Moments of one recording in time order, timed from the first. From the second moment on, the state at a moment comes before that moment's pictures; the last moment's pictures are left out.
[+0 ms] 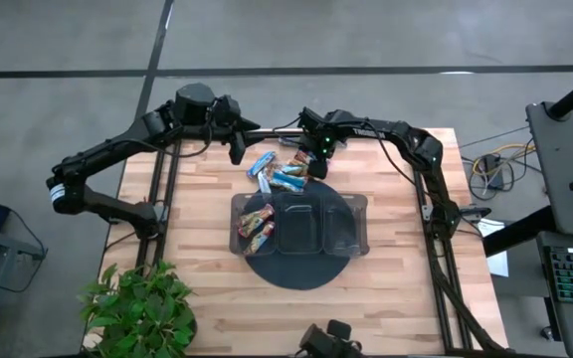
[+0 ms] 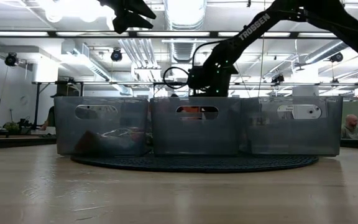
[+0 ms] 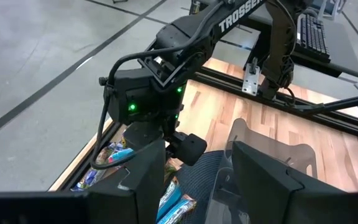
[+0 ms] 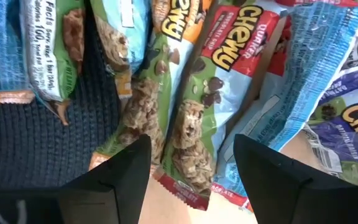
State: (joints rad) left arm 0.51 1.23 1.35 -0.52 0.21 -0.05; right arm -0.60 2.16 1.67 -0.89 -0.13 -0.29
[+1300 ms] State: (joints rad) left arm 0.51 1.23 1.35 -0.52 0.21 -0.06; right arm -0.59 2.16 1.61 -0.84 -0.14 -0.31
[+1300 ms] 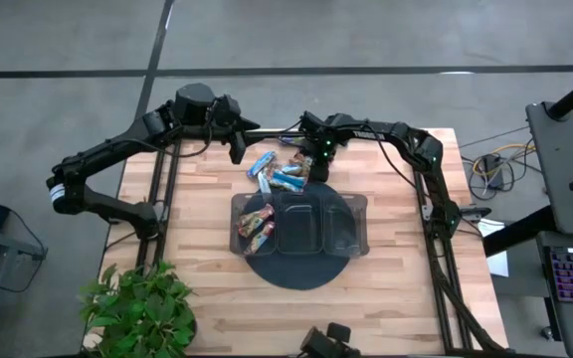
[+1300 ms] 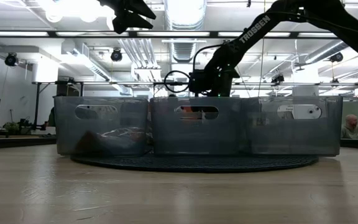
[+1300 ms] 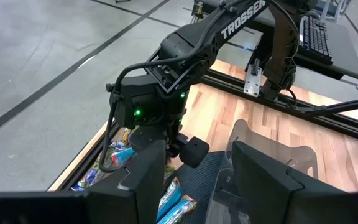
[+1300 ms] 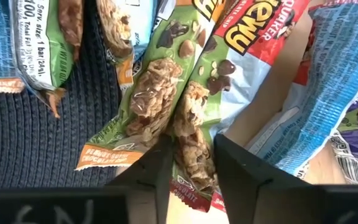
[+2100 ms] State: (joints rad) left arm 0.51 1.23 1.35 -0.52 0.21 -0.06; right arm -0.59 2.16 1.83 -1.06 -0.16 -0.33
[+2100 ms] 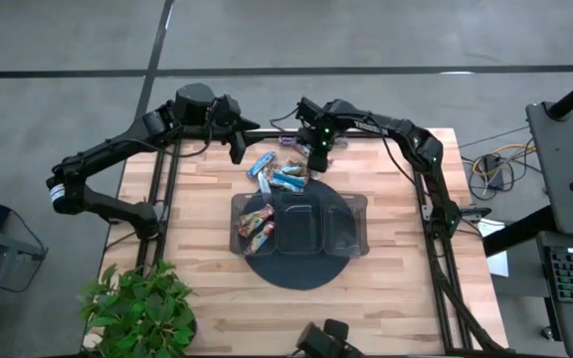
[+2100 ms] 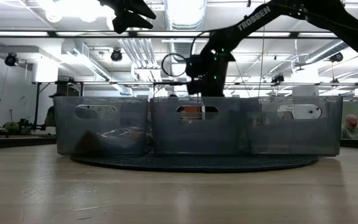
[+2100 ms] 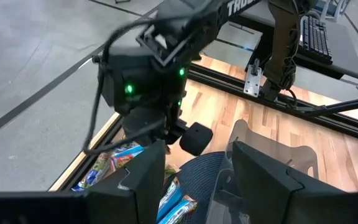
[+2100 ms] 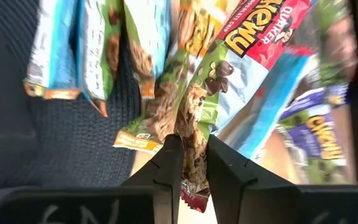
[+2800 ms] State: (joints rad) left arm 0.51 1.17 1.35 -0.52 0.21 0.05; right arm -0.46 2.15 2.34 -1.43 -0.38 -0.39
